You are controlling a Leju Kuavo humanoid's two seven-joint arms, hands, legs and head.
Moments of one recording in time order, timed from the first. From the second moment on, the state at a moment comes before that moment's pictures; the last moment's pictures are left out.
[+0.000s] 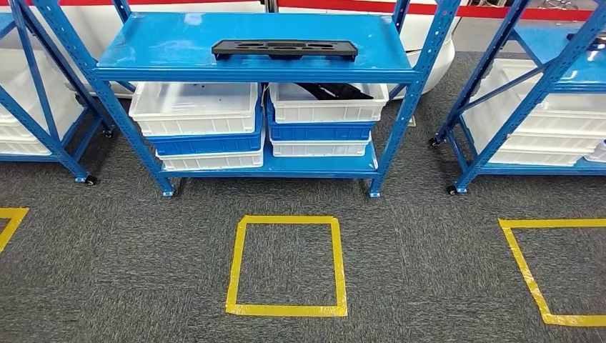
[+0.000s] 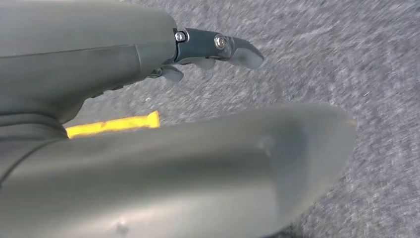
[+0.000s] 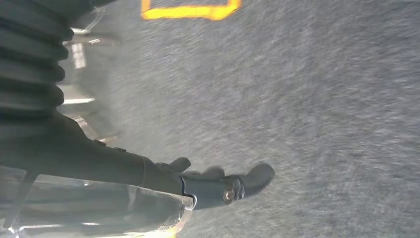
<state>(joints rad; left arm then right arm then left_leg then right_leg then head) -0.06 -0.07 0.51 -0.19 -0.64 0.20 -0.08 -0.04 -0.02 -0.92 -0.21 1.15 -0.11 0.15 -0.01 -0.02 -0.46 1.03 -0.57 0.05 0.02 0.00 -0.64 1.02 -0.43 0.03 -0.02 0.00</state>
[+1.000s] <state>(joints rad) -0.06 -0.07 0.52 -0.19 -0.65 0.20 -0.08 -0.04 0.00 -0.92 -0.20 1.17 -0.12 0.16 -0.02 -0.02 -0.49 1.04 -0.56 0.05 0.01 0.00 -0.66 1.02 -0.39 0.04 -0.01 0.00</state>
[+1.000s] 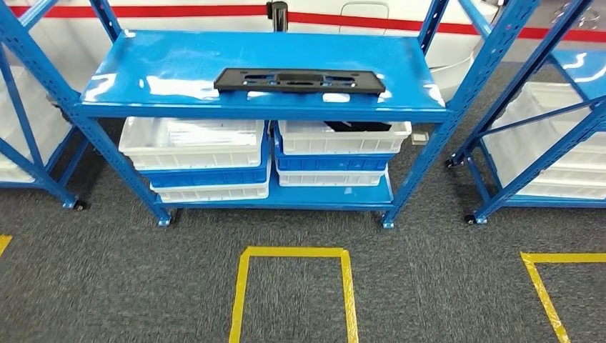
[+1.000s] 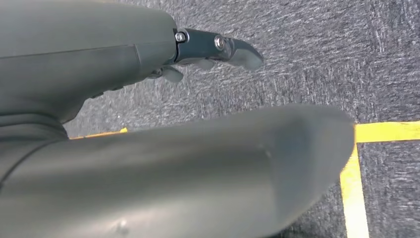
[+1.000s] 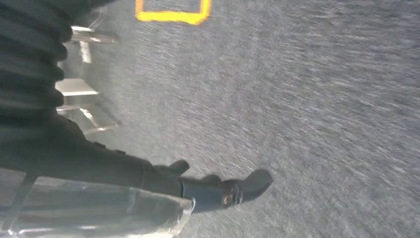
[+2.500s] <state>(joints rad) -0.07 -0.06 0.54 -0.19 -0.68 0.18 -0.08 -0.05 0.00 -0.95 -0.20 1.17 0.01 0.07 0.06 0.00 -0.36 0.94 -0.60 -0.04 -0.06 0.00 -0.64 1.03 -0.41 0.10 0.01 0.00</state>
